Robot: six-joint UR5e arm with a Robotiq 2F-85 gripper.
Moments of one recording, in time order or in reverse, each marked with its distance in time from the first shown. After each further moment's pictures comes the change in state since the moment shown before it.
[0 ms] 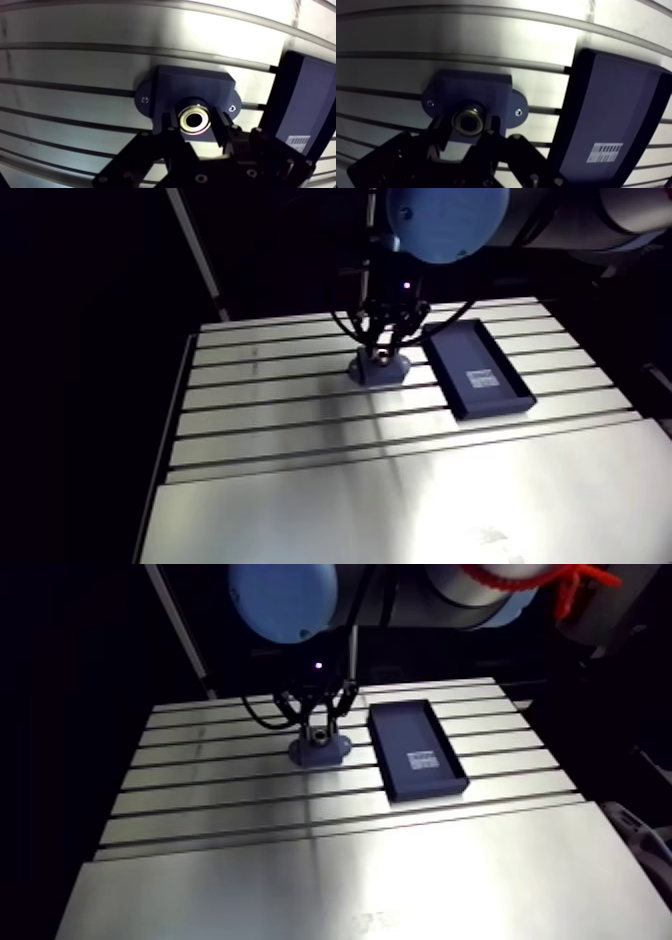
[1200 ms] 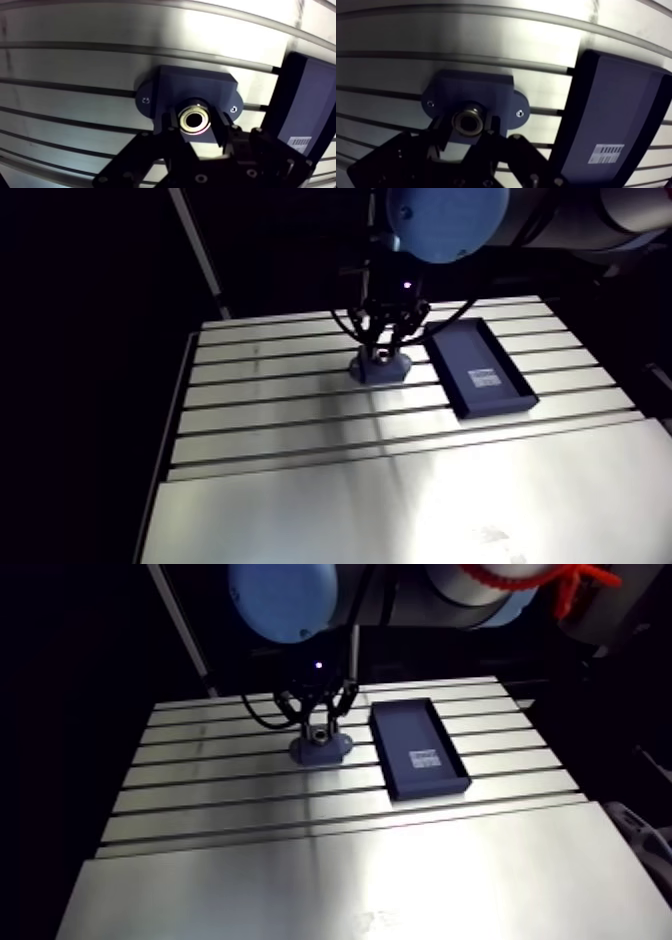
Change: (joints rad) arm 0.005 0.005 -0.001 0.000 -0.002 -0.001
